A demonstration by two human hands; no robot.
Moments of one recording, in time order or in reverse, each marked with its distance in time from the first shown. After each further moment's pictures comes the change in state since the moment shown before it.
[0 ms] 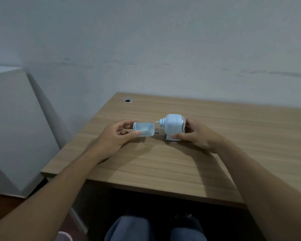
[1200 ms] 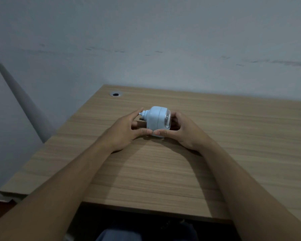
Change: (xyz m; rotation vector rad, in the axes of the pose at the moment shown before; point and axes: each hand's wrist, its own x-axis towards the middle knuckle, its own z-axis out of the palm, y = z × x) left_hand 0.075 -0.003 0.054 0.310 -0.190 0.020; right_hand 0.043 0.023 0.022 0.034 0.081 -0.146
